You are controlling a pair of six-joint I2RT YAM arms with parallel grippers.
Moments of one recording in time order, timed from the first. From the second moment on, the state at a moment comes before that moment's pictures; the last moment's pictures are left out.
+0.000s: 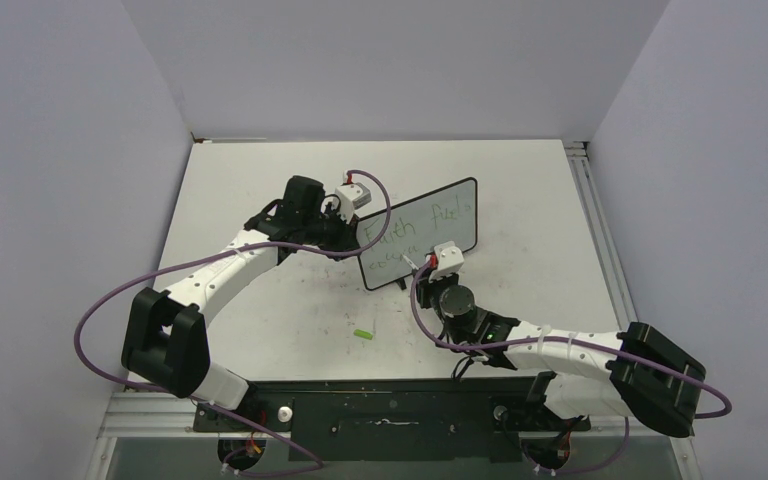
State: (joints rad) left arm -0.47 1.49 1.11 -0.41 0.47 0.14; right arm 1.00 1.20 0.42 0.54 0.58 0.19
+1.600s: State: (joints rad) left arm -0.47 1.49 1.11 -0.41 0.47 0.14; right arm 0.87 1.11 0.42 0.47 0.53 0.18
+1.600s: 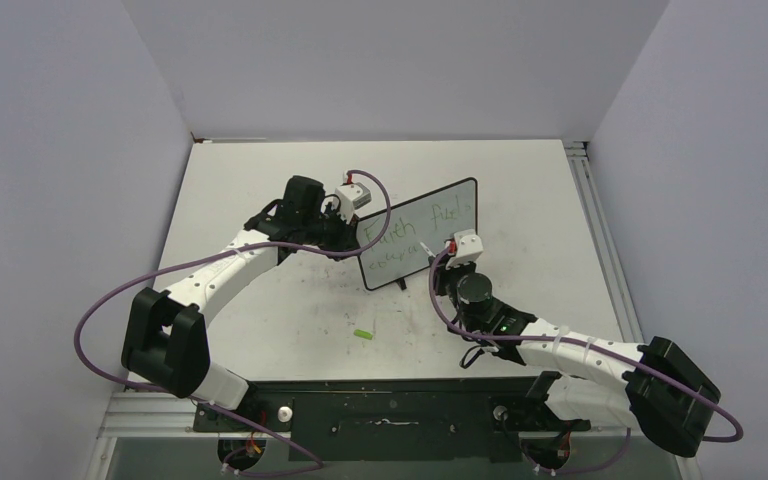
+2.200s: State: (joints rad) left arm -0.47 1.49 1.11 -0.41 0.47 0.13; right arm 0.87 1.13 0.42 0.47 0.51 0.17
